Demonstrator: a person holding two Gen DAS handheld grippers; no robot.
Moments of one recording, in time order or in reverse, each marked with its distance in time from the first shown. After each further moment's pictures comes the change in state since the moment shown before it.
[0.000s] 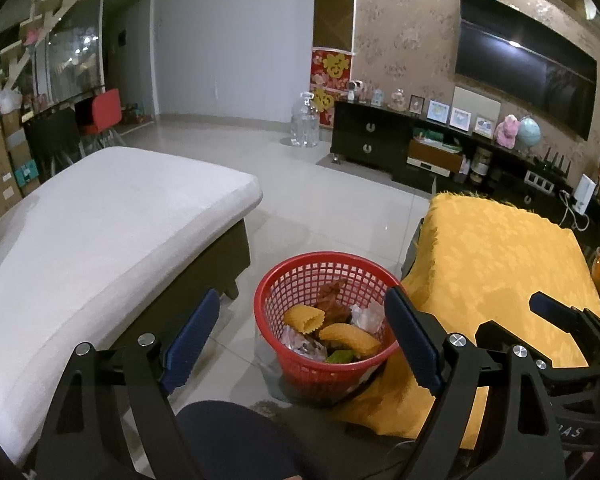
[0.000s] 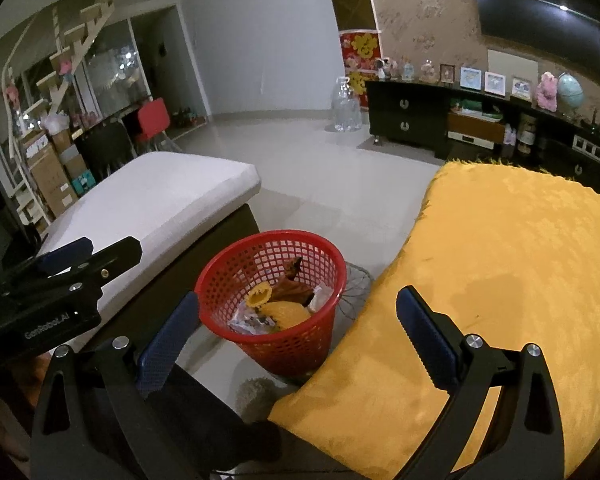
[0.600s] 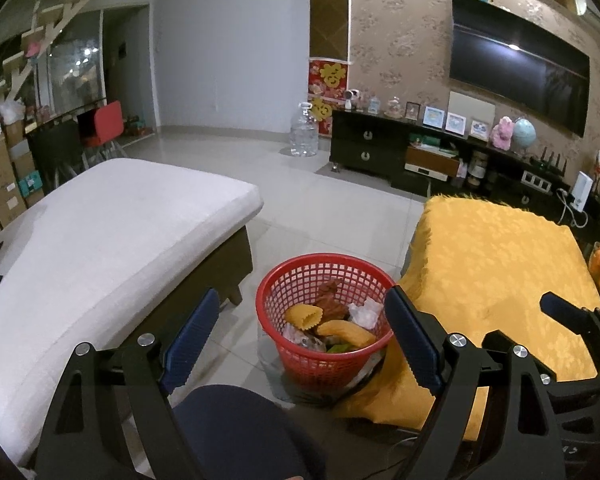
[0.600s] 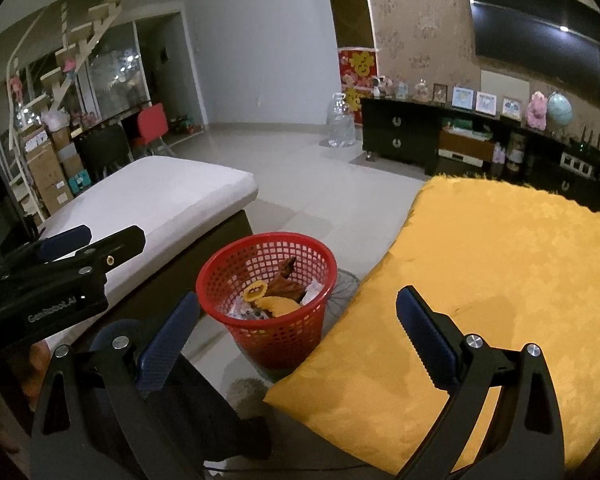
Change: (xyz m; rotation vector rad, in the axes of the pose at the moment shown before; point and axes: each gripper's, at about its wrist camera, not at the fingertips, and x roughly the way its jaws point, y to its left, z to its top) left arm -0.023 -0.006 -0.009 0.023 -0.037 0.011; right arm -0.034 0.007 -0.017 -0.041 -0.054 -0.042
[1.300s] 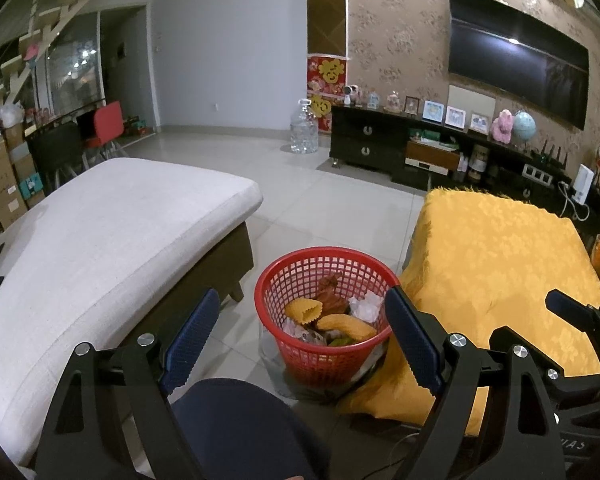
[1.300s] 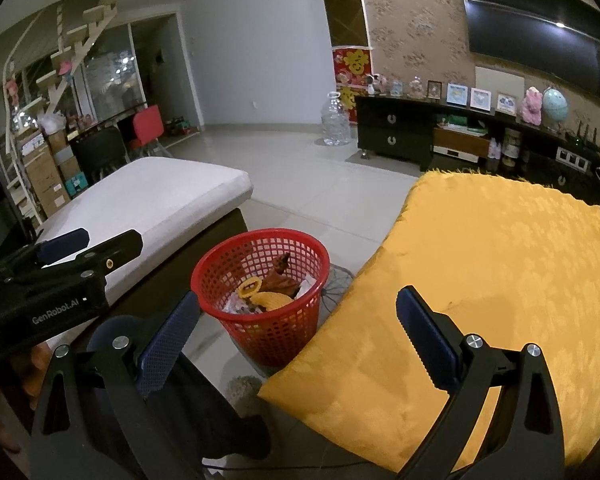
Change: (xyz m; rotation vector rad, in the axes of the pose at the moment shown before) left arm 0.001 -0.003 -0.006 0.019 0.008 0.005; right arm -0.004 -0.005 -0.004 0.016 0.007 -0.007
